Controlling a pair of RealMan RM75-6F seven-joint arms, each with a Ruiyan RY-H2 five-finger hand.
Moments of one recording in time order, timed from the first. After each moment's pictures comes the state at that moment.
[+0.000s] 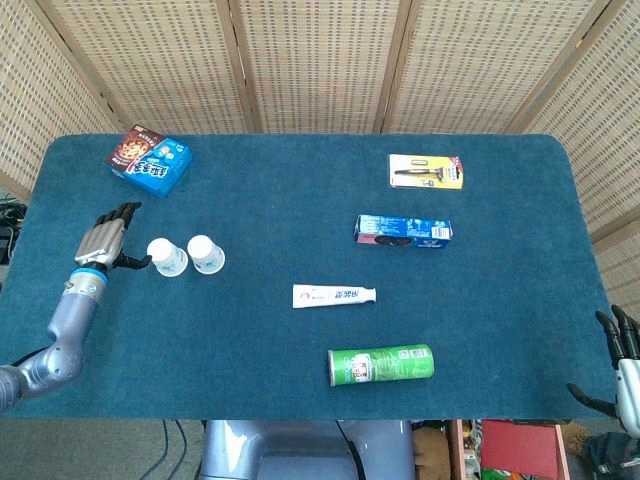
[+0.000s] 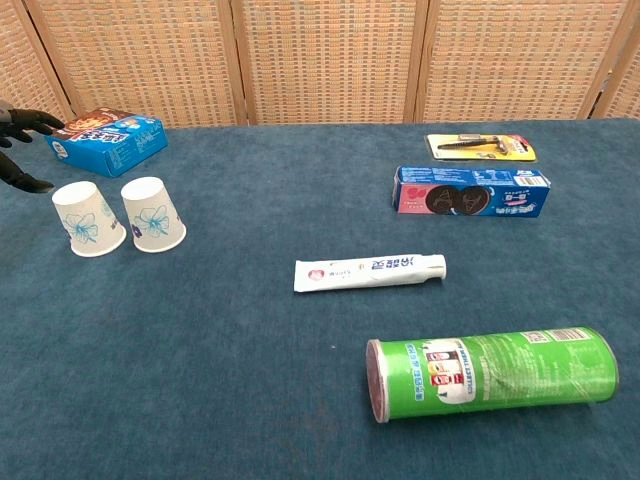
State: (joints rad) left arm -0.76 -1.25 -0.20 -1.42 0.55 0.79 0.20; right arm -0.05 -1.05 0.05 -1.66 -1.47 1.54 0.03
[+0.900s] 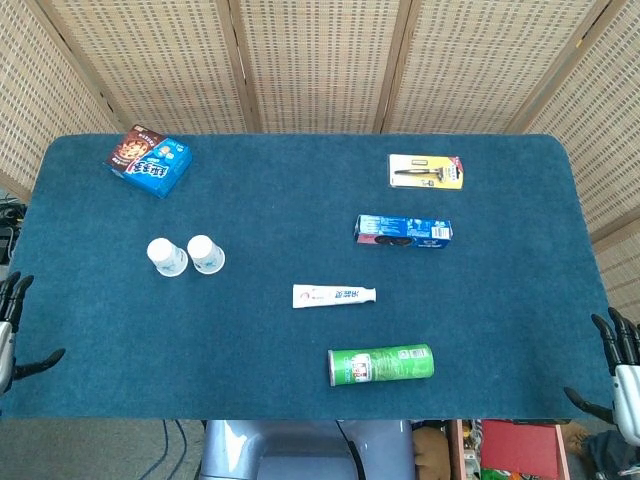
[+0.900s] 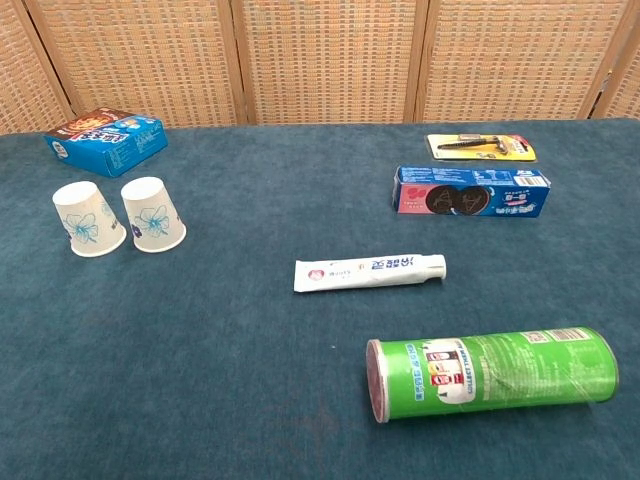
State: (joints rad) left arm -0.14 -1.09 0.07 -1.78 1.31 1.60 0.10; right arm -0.07 -1.05 0.03 -1.68 -1.53 1.60 0.00
